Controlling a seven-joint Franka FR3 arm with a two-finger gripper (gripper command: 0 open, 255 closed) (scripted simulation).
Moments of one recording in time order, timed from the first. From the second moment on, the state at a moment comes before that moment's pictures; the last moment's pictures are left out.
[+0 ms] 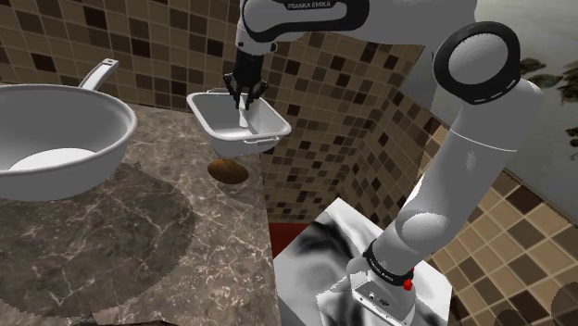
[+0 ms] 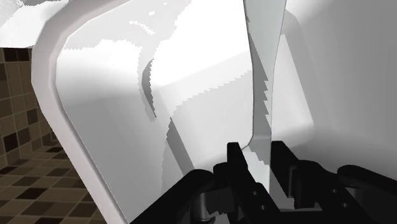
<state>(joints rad) -0.19 0.18 0.32 -1.73 -0.07 1.89 0.78</state>
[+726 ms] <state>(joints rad) -0.19 0.18 0.32 -1.74 -0.07 1.90 0.78</state>
